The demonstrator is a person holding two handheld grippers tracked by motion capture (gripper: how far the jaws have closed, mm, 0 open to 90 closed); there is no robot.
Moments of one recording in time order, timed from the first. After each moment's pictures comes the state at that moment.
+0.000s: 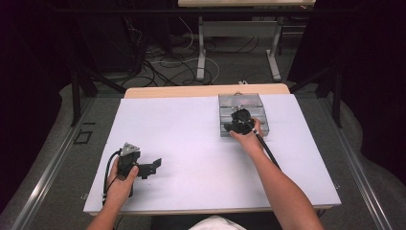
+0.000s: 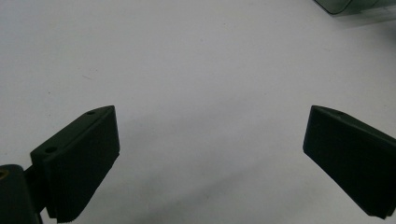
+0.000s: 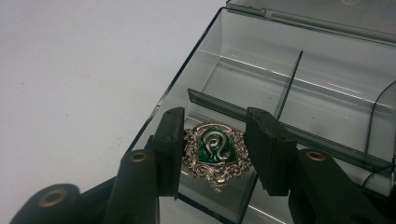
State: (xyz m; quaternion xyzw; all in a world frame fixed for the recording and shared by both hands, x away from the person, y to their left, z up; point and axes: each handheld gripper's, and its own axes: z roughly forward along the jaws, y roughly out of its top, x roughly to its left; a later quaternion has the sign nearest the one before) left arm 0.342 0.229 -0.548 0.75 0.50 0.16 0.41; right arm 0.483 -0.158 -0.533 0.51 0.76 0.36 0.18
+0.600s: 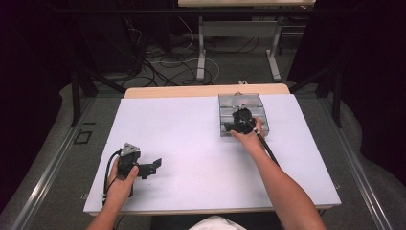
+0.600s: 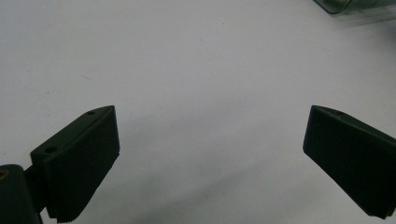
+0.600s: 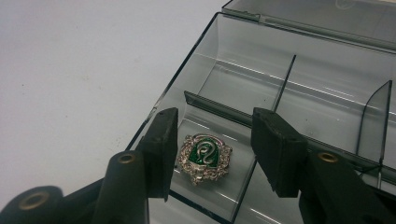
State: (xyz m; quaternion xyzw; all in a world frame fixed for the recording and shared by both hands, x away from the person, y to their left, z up) left arm 0.342 0.228 -0.549 0.74 0.50 0.16 0.41; right arm 0.483 -0.161 -0.529 0.51 0.76 0.37 0.18
